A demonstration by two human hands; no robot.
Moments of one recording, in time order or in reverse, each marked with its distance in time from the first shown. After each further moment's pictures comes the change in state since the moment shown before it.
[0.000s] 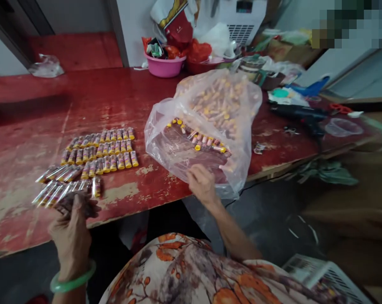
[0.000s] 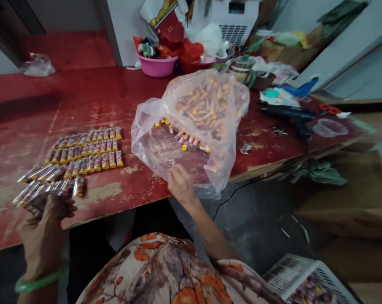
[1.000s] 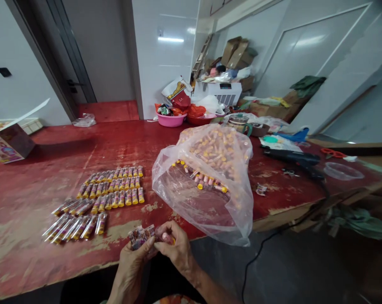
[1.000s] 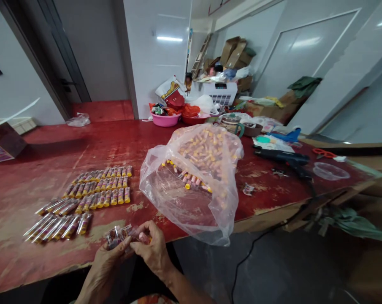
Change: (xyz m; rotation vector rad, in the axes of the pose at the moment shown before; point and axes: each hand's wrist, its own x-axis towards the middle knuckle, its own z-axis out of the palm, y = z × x) left_hand -0.071 -0.003 0.075 -0.469 -0.455 -0.479; right_hand -0.016 -0.109 0.004 1.244 -0.261 0.540
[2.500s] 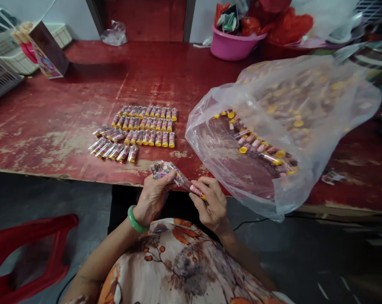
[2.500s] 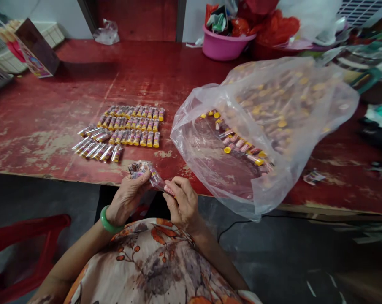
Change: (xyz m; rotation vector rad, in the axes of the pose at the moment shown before) left_hand 0.005 0.007 -0.001 -0.179 0.035 0.045; right_hand -0.017 -0.009 -0.030 -0.643 -0.102 -0.730
